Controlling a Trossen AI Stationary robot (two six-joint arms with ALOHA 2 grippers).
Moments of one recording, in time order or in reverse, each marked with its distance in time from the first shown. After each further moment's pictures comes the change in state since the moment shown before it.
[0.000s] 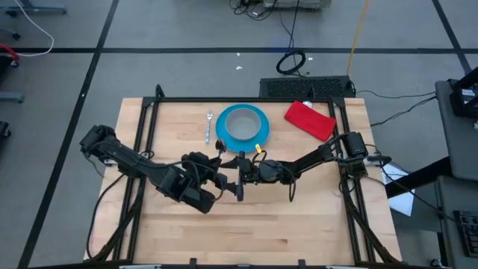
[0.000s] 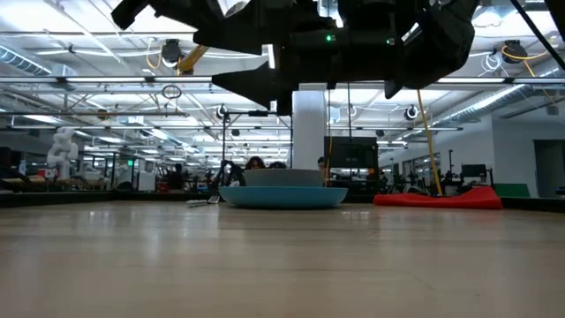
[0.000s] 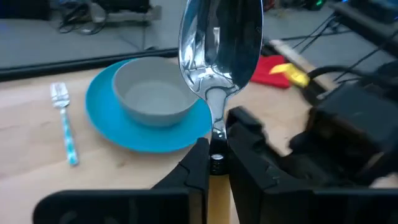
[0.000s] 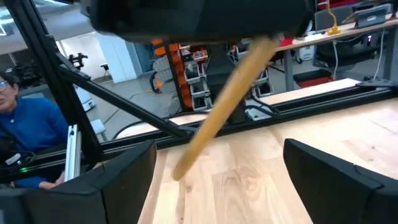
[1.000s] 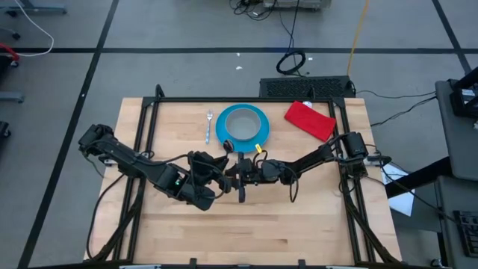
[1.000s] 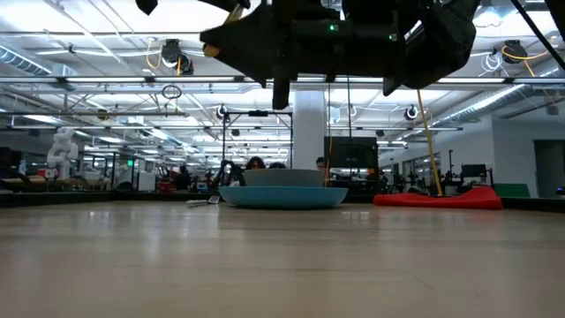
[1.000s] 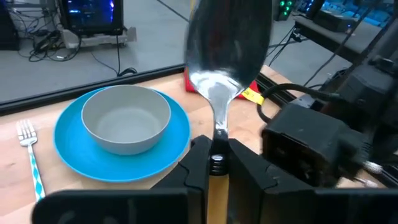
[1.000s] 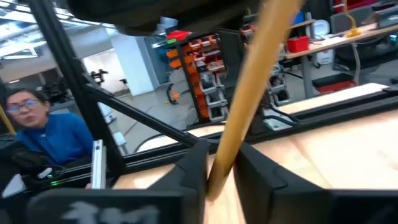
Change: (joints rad) left arm 0.006 -0.016 0.000 0.252 -0.021 0.311; right arm 0.000 0.000 0.000 0.066 -0.045 0.047
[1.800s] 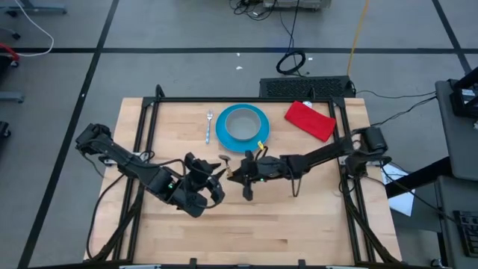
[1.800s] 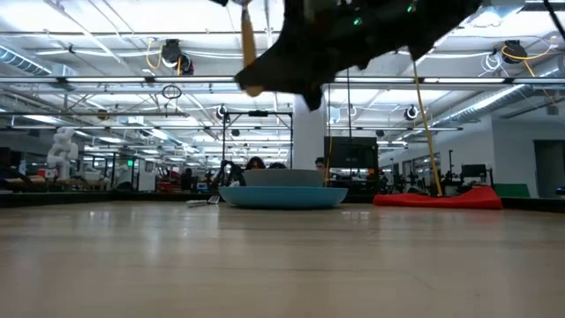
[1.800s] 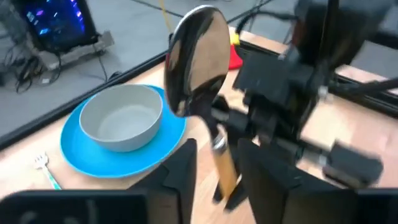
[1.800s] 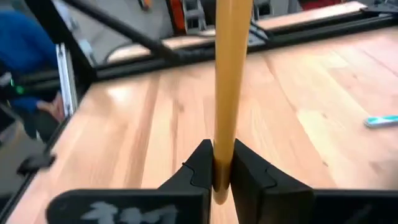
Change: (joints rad) left arm -0.068 -0.038 0.000 -0.074 0.076 0.200; right arm -0.008 -0.226 -0.002 -0.650 -0.029 -0.029
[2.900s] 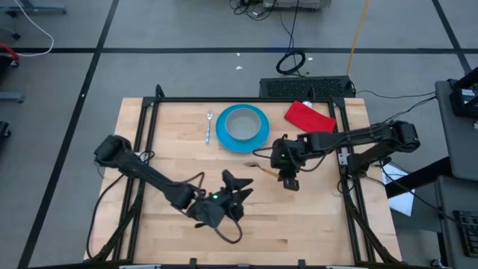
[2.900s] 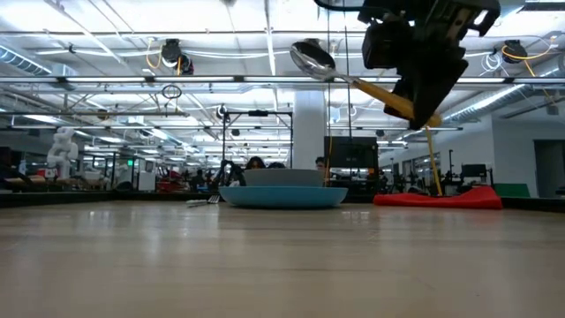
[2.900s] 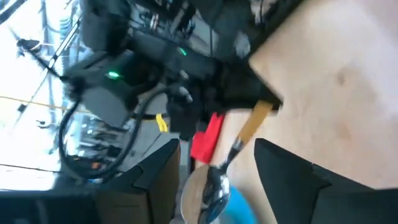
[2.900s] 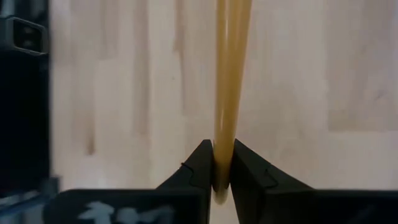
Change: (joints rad) left arm 0.017 0.273 0.000 0.732 0.018 1.582; right arm -0.166 -0.342 0.001 -1.139 -0.463 -0.098
